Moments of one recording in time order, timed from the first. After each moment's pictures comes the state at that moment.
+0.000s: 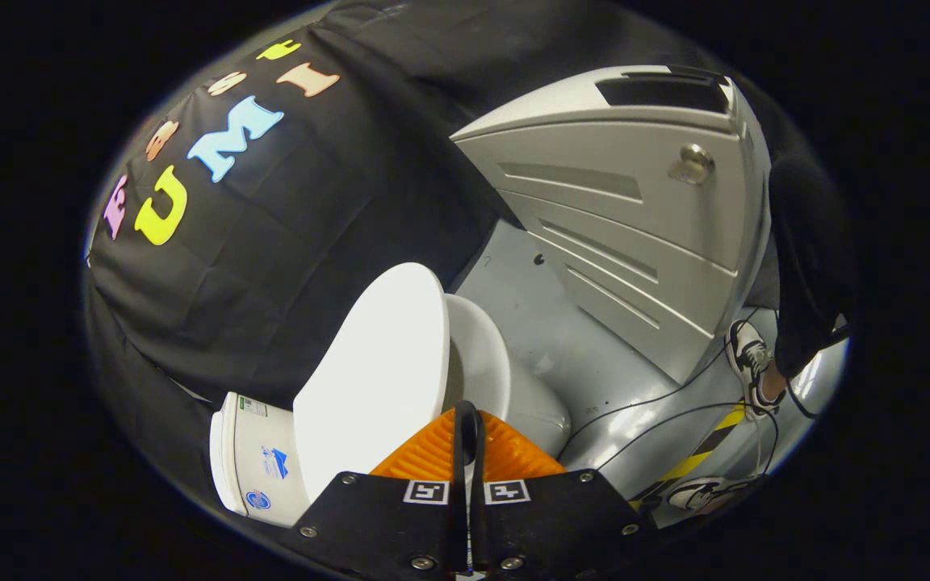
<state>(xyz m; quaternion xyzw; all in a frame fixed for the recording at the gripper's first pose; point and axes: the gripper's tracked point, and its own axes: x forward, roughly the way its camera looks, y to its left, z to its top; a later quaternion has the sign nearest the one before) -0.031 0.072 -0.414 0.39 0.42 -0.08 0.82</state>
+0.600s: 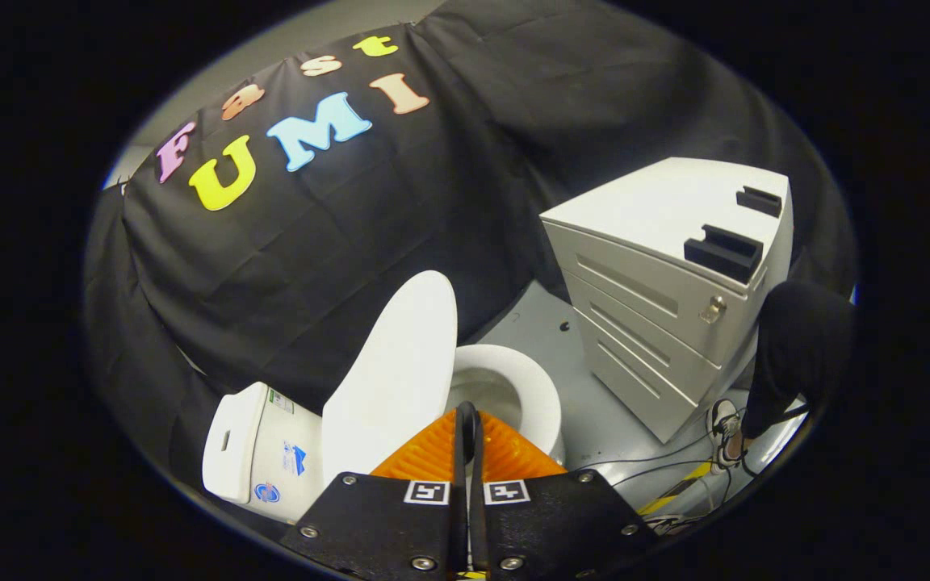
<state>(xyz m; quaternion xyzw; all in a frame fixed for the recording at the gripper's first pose) -0.009 0.104 -0.292 0.28 0.35 -0.05 0.90</state>
